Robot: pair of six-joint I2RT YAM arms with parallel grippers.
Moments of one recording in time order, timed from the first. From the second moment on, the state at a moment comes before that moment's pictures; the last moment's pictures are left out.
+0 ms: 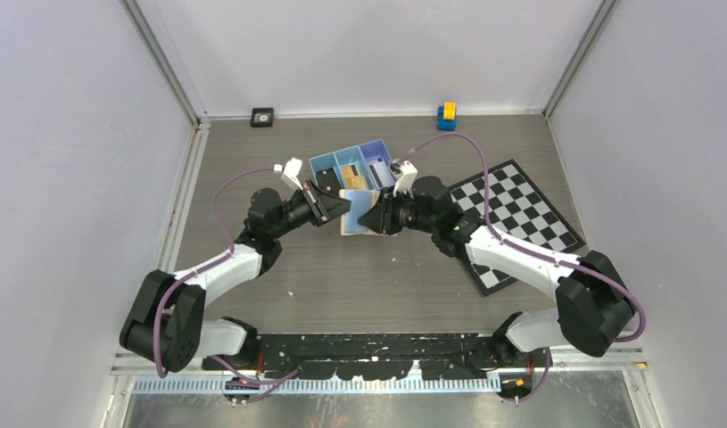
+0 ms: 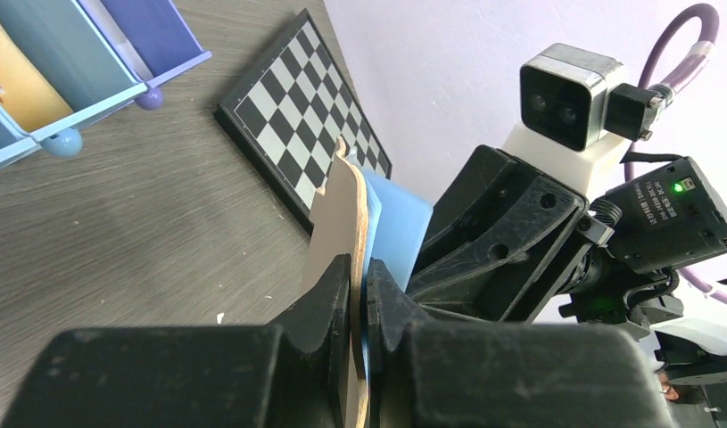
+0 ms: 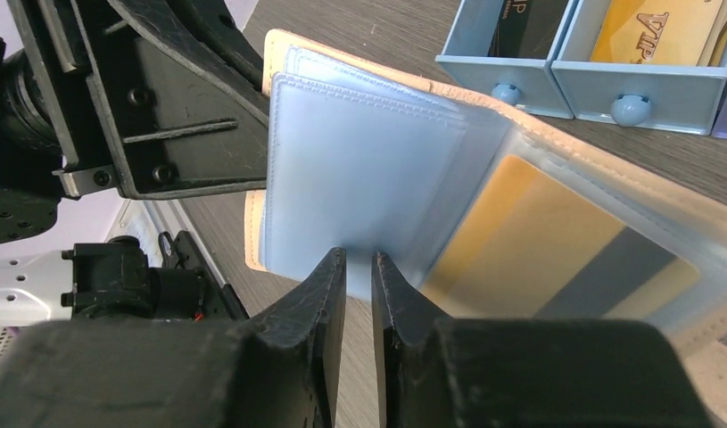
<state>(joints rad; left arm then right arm) -0.40 1.27 0.53 0.69 0.55 -1.02 0.72 1.36 0.83 0.17 -0.29 0.56</state>
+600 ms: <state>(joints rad) -0.45 1.63 0.65 0.71 0.55 -0.98 0.72 1.57 0.98 -0.03 -0.15 0.57</state>
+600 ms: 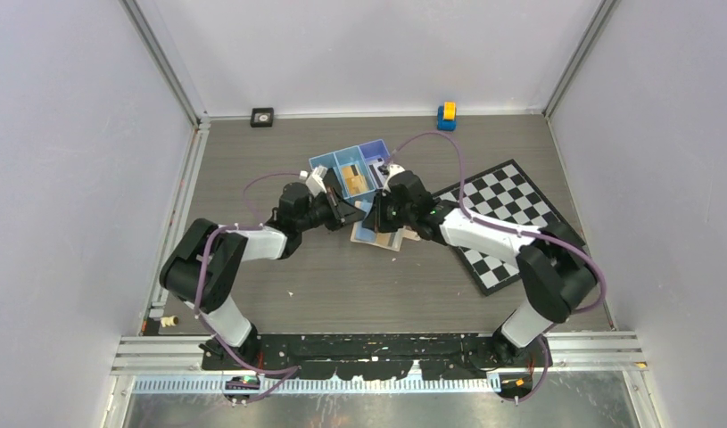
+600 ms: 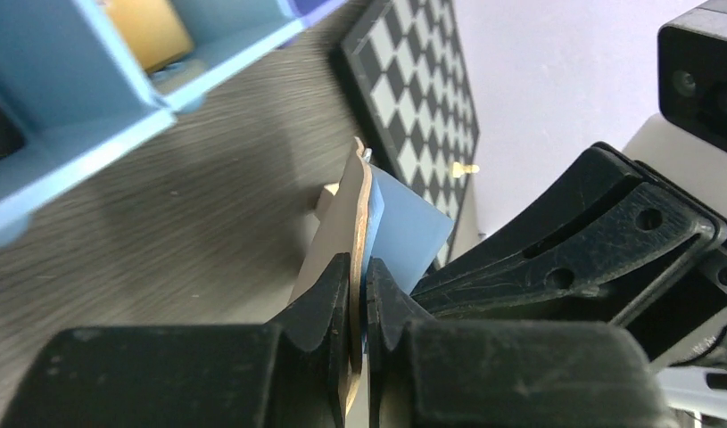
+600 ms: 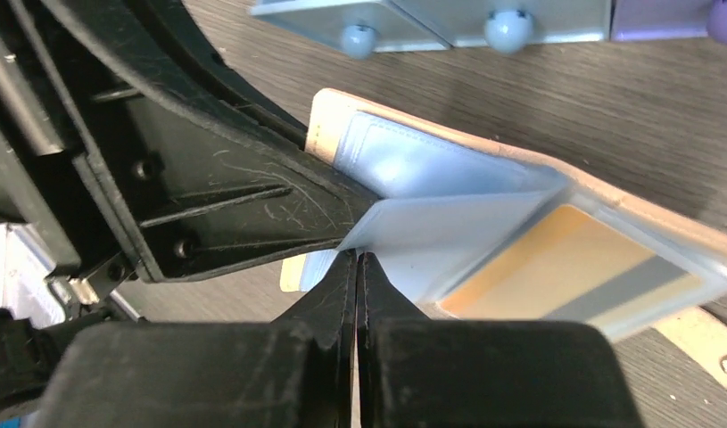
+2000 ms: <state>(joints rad) -0.45 1.78 0.86 0.32 0.54 -0.80 0.60 1.77 0.99 0.01 -0.19 0.68</state>
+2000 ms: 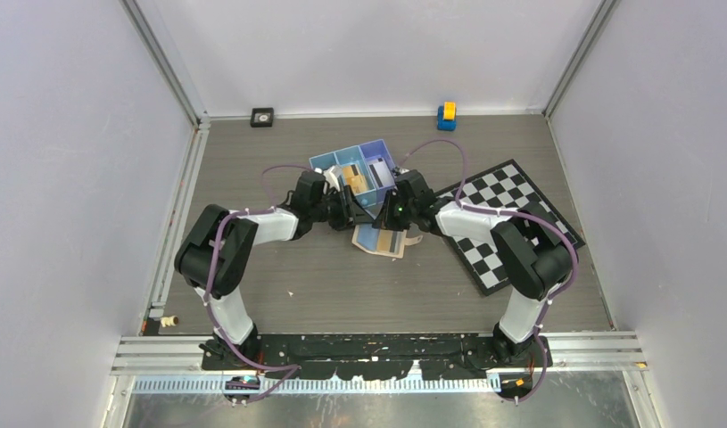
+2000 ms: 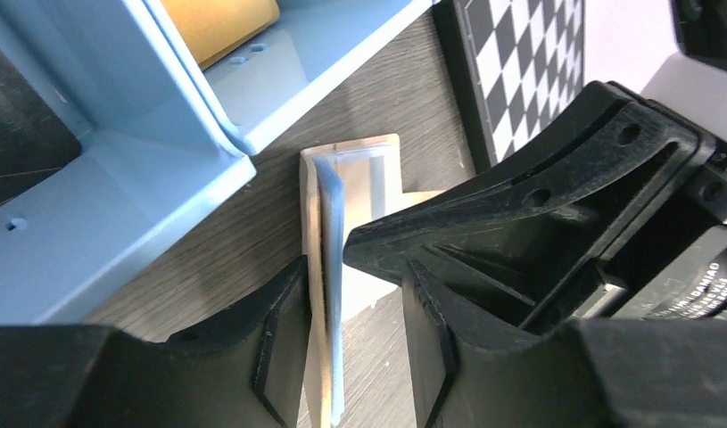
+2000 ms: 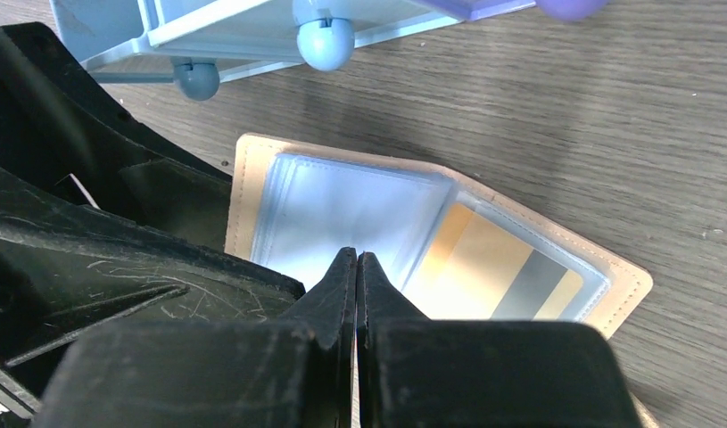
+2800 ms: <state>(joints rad) -0.49 1.79 0.90 0.20 0.52 -0.76 0.60 1.86 1.08 -0.16 -0.12 0.67</state>
